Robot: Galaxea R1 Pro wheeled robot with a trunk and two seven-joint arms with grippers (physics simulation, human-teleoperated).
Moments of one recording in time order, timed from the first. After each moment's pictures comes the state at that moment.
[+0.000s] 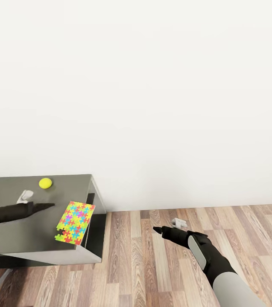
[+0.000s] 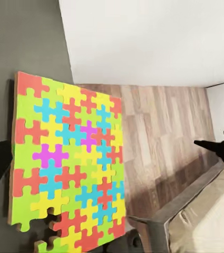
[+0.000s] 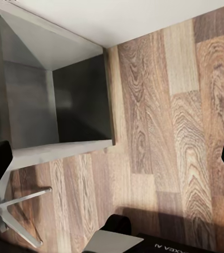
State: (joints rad) left arm -0.82 0.61 0.02 -0.57 0.25 0.64 -1.25; right arm -0.60 0.01 0.01 -0.70 -0.32 0.49 0.35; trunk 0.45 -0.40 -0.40
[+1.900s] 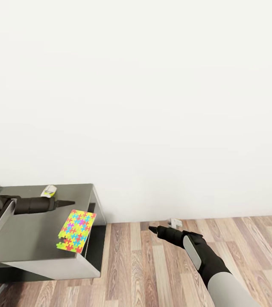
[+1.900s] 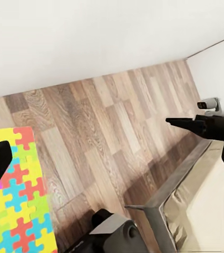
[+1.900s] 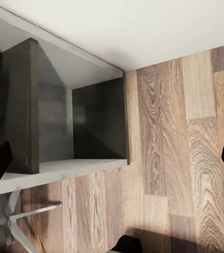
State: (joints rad) left arm -0.78 0.52 -0.07 -0.89 0.25 0.81 -1.20; right arm -0.60 0.04 0.01 -0.70 -0.32 0.48 0.34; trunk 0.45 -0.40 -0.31
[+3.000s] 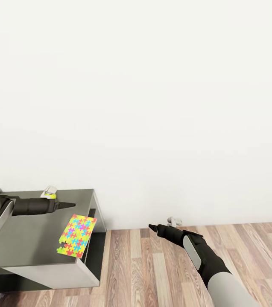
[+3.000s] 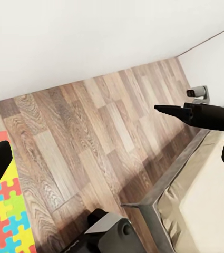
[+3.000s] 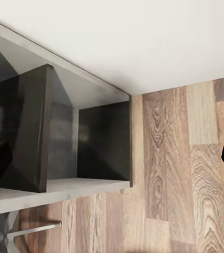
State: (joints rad) left arm -0.72 0.53 -0.06 -1.02 0.25 0.90 -1.21; right arm -0.60 0.04 0.01 -0.70 -0.32 0.43 0.35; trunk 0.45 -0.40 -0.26
